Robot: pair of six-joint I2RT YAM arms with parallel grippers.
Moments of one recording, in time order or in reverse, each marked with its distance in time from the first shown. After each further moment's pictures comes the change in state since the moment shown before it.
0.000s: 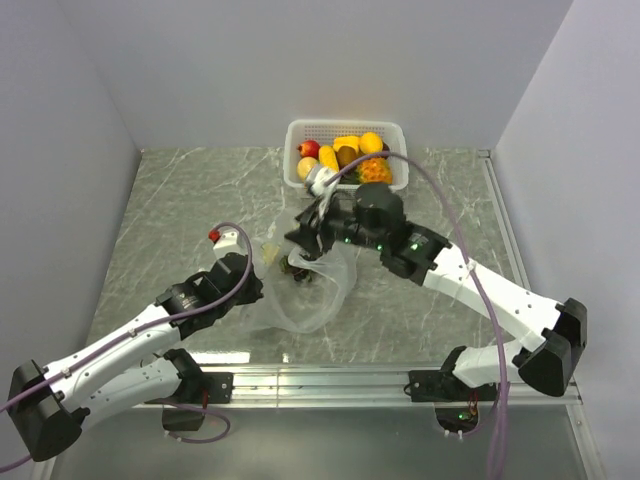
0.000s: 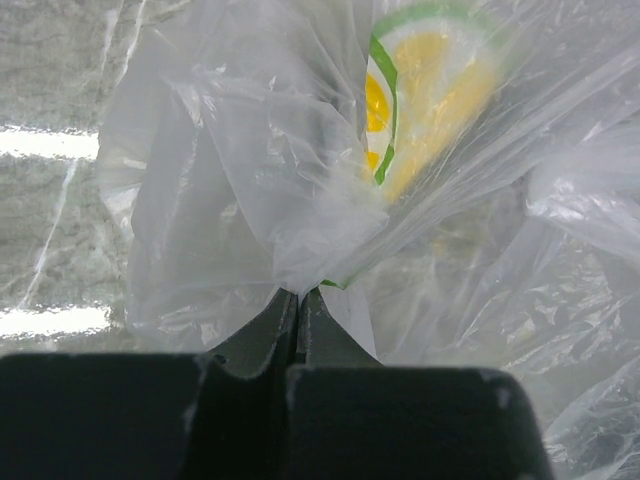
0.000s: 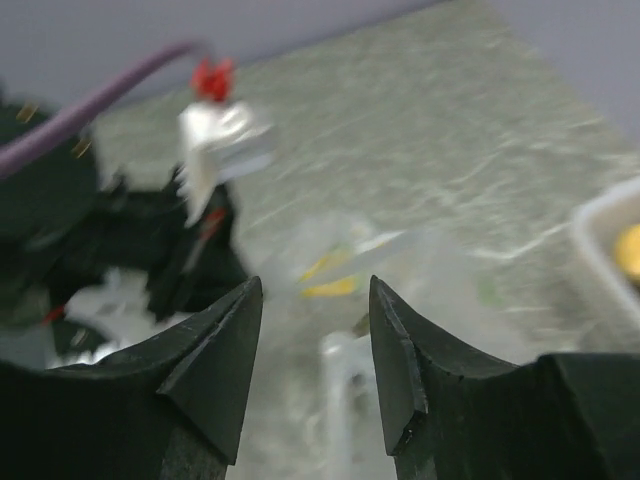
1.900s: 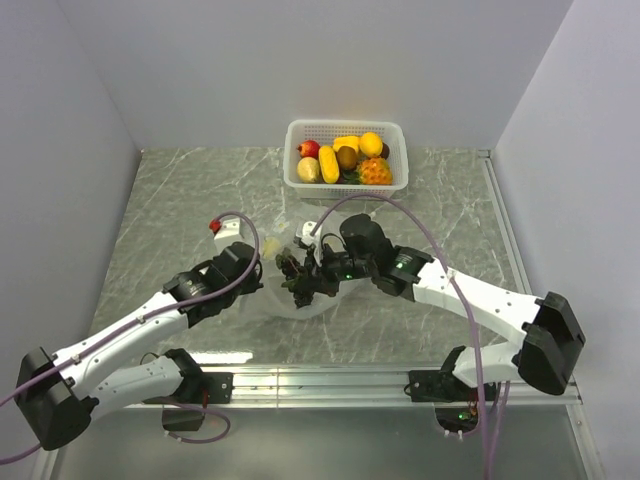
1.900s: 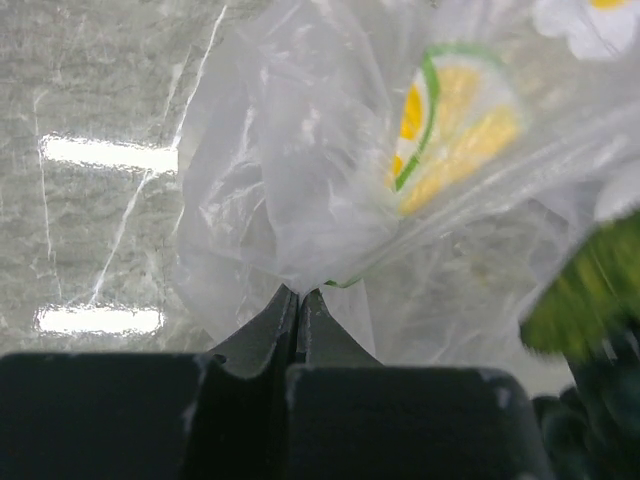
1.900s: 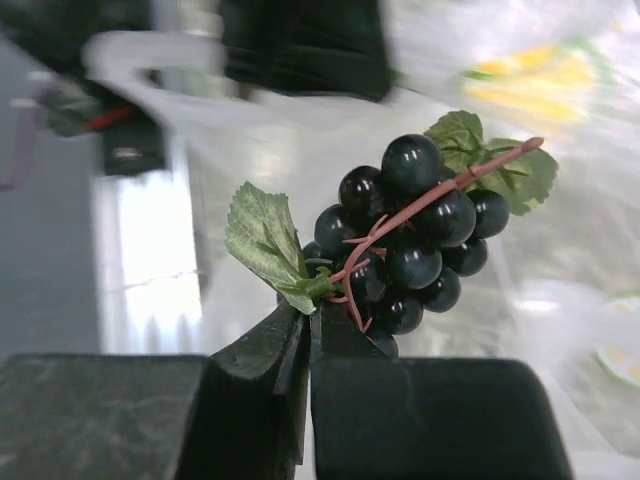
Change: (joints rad) left arm 0.023 0.095 0.091 -0.049 -0.097 0.033; right arm 0.051 0.022 -0.260 -0.066 -0.212 -0.095
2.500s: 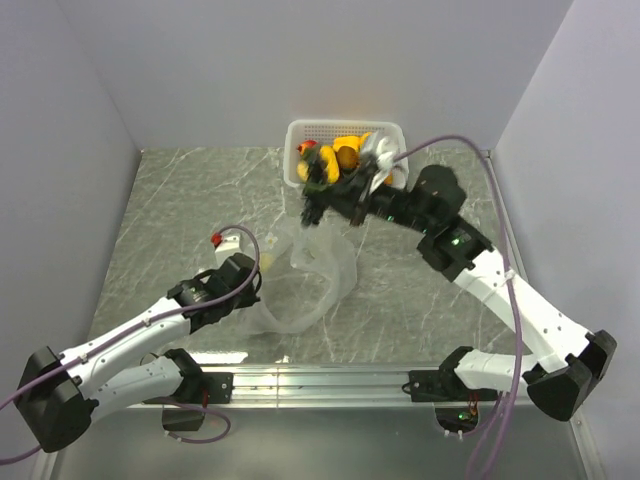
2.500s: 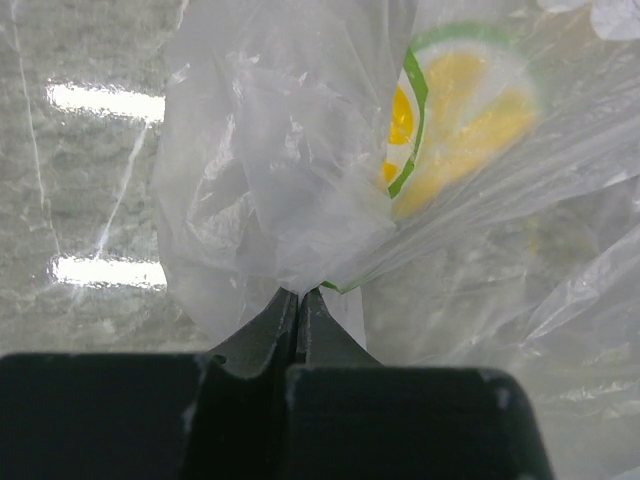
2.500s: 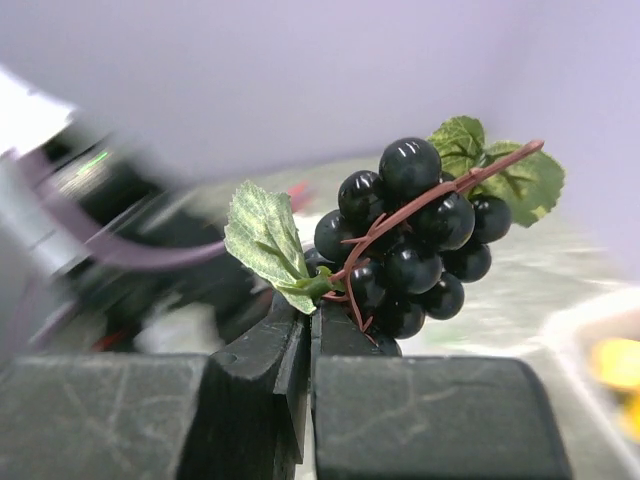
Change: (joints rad) left arm 0.014 0.002 -0.106 0.000 0.061 -0.028; right arm -0.177 -0.160 0.219 0.222 -0.080 0.145
